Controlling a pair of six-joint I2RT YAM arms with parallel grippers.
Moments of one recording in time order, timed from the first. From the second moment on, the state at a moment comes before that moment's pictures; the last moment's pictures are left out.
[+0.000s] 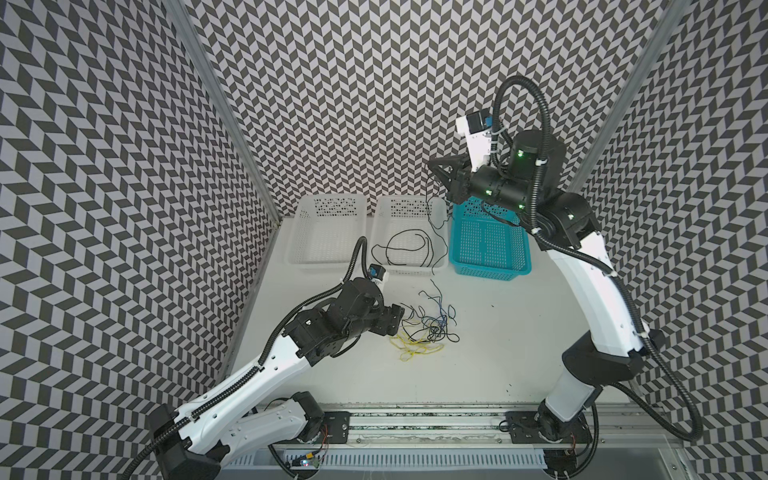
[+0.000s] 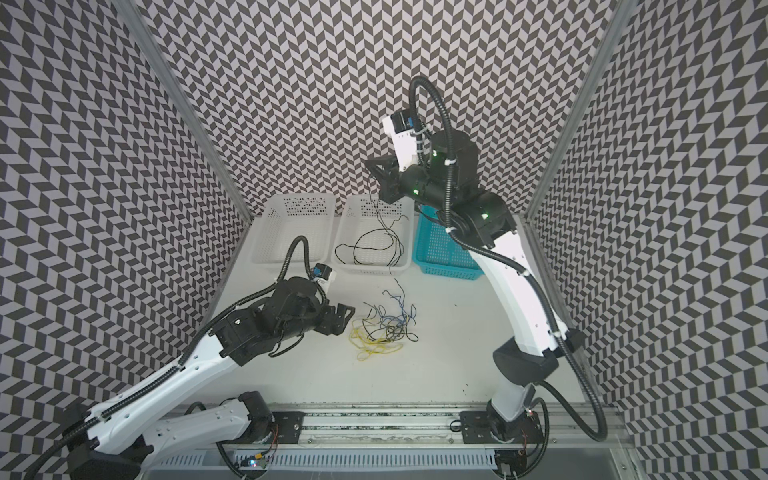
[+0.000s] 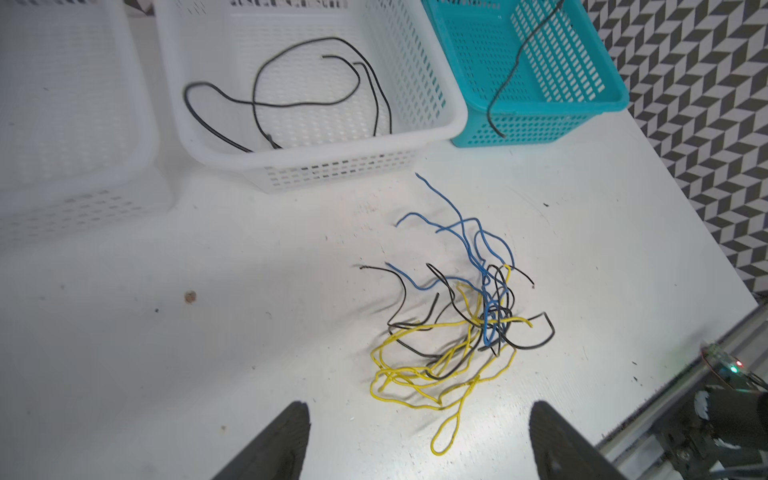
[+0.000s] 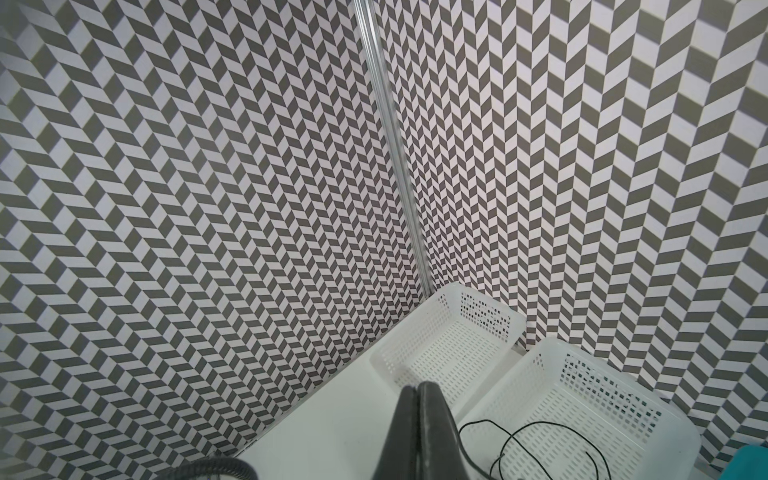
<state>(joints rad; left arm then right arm) -0.77 0.98 0.98 -0.65 -0.07 -0.33 0.54 1.77 2.39 -0.58 -0.30 0.21</state>
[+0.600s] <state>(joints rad) -0.63 0.75 0.73 -0.39 -0.37 -0.19 0.48 1.99 2.18 -0.35 -0.31 0.19</state>
